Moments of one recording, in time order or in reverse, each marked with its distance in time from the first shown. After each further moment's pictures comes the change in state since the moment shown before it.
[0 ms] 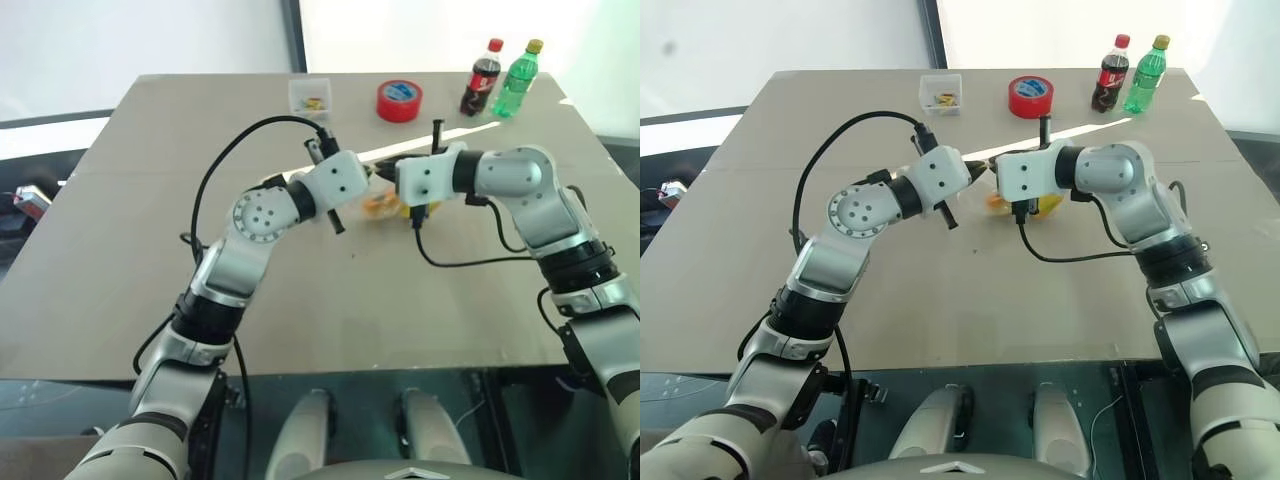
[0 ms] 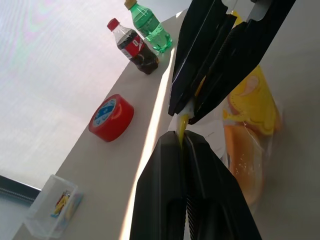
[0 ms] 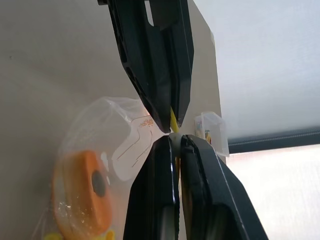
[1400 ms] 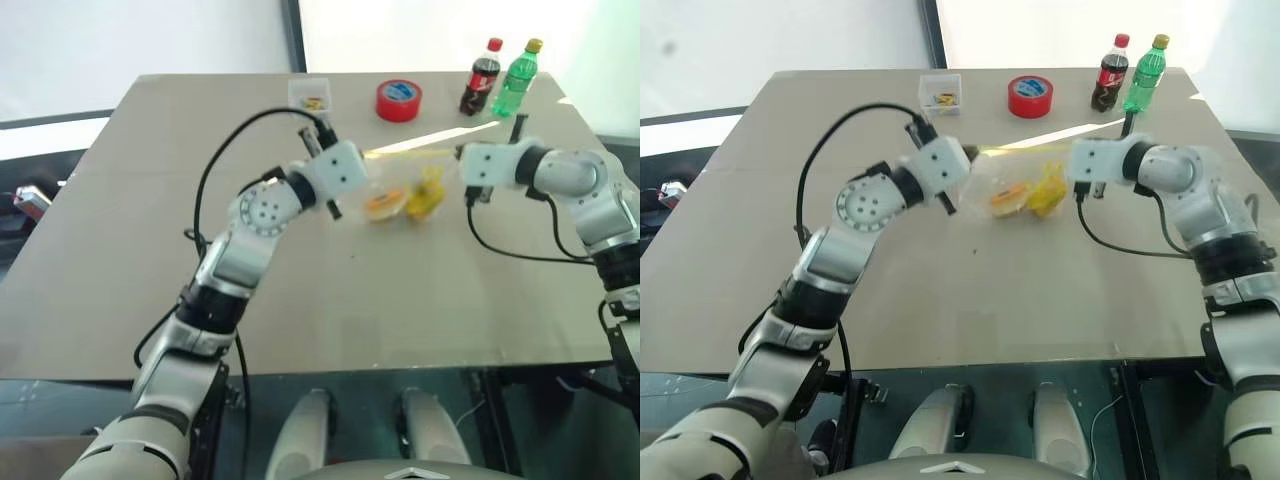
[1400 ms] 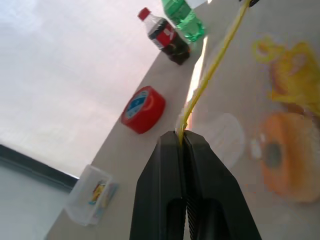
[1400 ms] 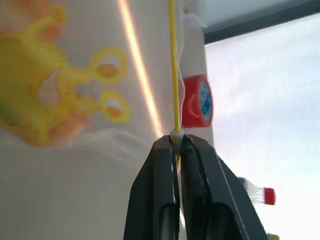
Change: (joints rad) left arm -0.106 -0.007 -0.001 0.153 0.086 -0.069 0.182; right arm -0.002 -0.171 -0.055 0.225 -0.097 0.000 -0.255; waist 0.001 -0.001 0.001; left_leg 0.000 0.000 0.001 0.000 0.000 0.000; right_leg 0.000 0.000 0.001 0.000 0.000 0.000
